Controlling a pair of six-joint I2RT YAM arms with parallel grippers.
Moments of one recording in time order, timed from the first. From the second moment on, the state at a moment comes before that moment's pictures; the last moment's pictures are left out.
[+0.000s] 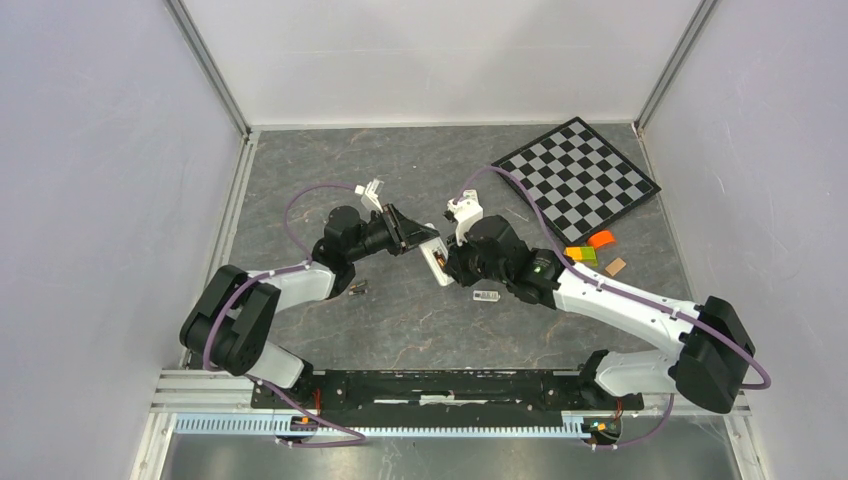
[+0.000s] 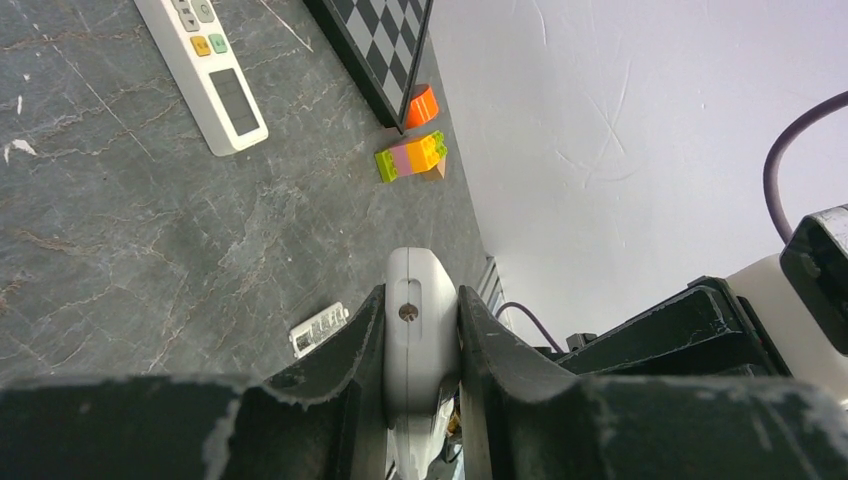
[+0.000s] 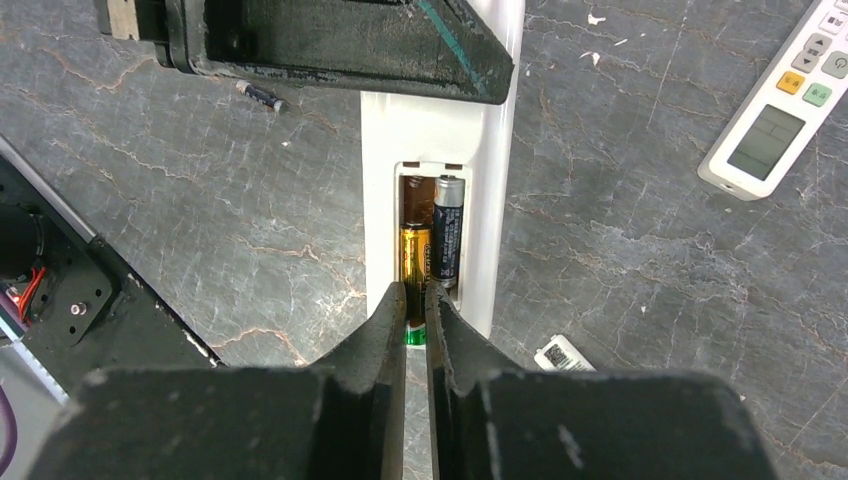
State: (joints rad) left arm -0.47 1.49 0.57 0.77 0.57 -1.07; right arm 0.91 1.27 0.90 -0.24 0.05 0.31
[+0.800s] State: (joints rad) left arm -0.47 1.49 0.56 0.83 0.56 -1.25; right arm 0.90 1.18 0.91 -0.19 0.09 0.38
